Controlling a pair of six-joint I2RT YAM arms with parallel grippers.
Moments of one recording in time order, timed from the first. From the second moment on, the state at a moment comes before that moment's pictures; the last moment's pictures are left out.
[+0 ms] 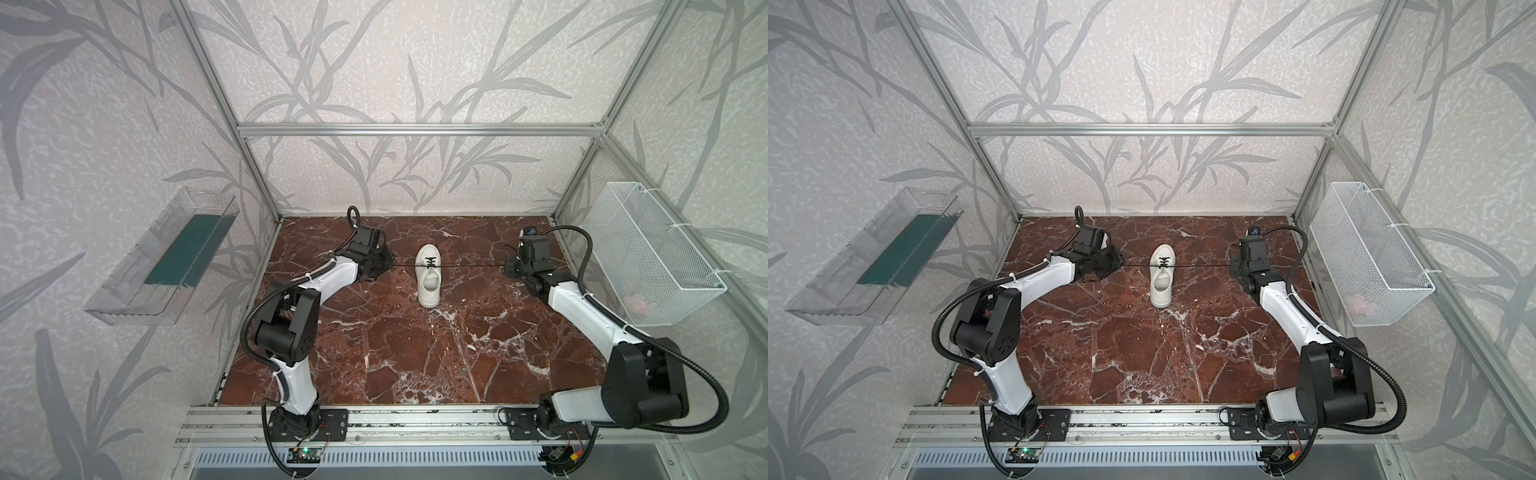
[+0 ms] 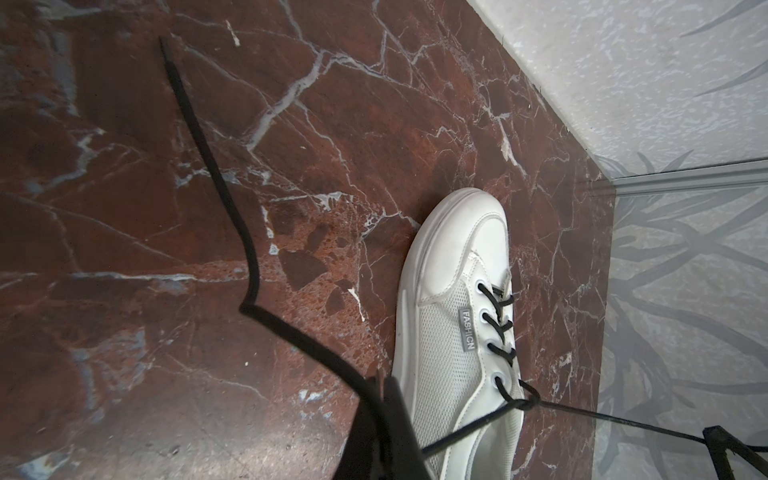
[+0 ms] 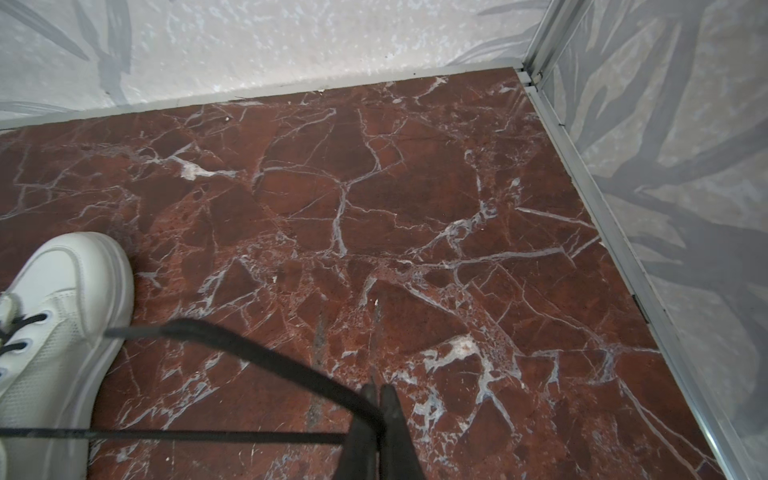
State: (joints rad) left arm -0.34 1.83 1.27 -0.25 0.21 -0.81; right arm 0.14 1.41 0.95 -0.25 0.27 0.22
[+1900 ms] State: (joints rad) left arm -0.31 1.85 1.26 -0.31 0.21 -0.76; right arm 0.01 1.53 0.98 -0.31 -0.02 0.26
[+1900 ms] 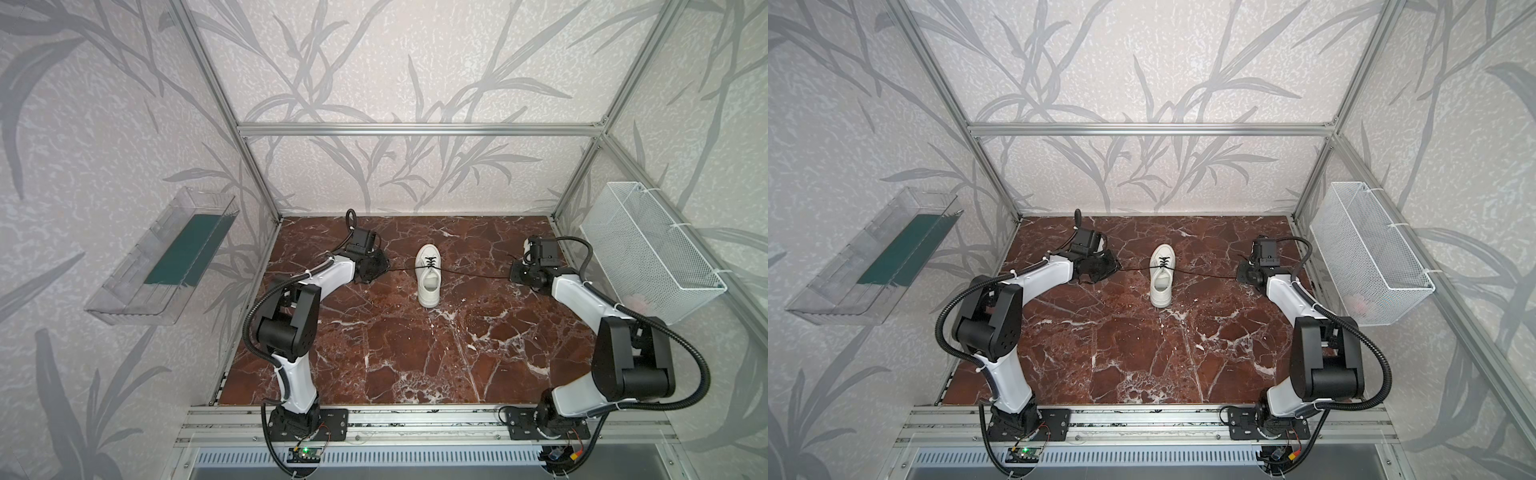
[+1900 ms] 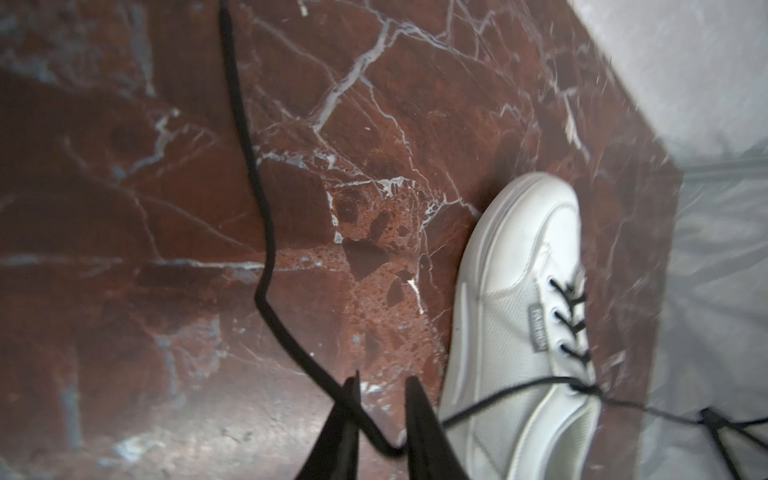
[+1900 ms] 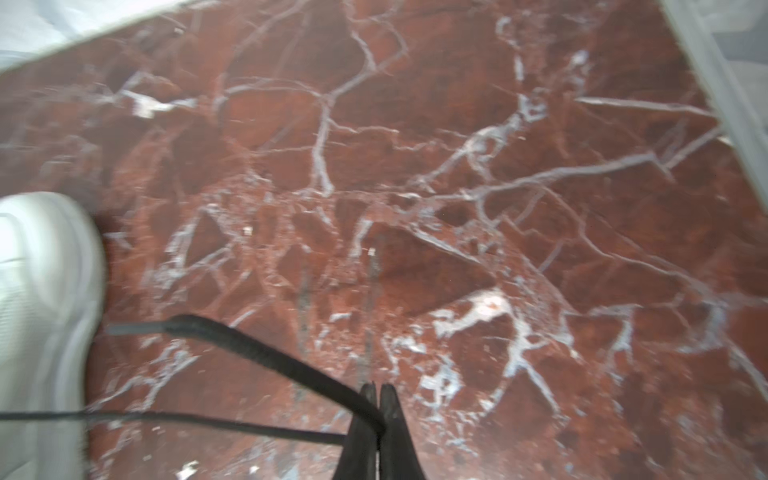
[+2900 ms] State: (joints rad) left arm -0.22 1.56 1.09 -0.37 0.12 -0.72; right arm 0.36 1.86 1.61 -0.43 -0.19 0.10
